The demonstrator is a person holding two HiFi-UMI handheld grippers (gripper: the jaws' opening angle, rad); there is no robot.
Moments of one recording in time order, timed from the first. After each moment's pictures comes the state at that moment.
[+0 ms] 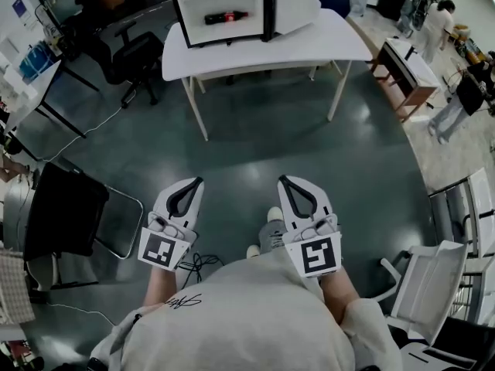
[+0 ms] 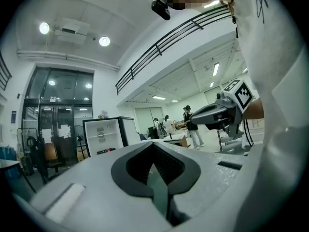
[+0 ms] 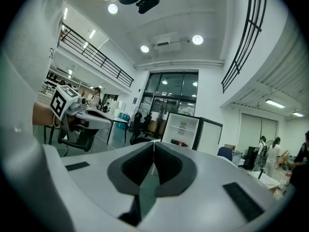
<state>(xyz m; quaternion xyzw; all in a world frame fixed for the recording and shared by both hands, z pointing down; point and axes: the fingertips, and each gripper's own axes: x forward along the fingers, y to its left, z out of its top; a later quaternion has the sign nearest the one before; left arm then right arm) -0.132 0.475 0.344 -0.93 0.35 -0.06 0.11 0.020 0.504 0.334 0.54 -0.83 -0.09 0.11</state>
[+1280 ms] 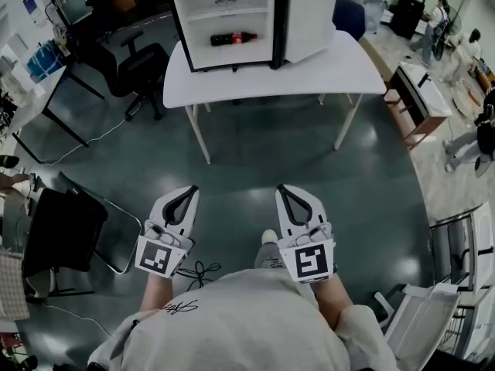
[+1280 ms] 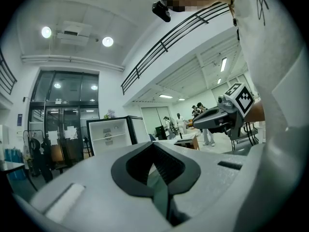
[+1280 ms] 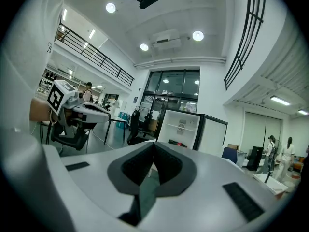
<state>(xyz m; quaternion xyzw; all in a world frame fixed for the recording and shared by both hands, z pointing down) -0.110 0.351 0.329 -0.91 0.39 -0.06 0.12 0.052 0.367 0.335 0.52 -0.84 -0.09 0.12</state>
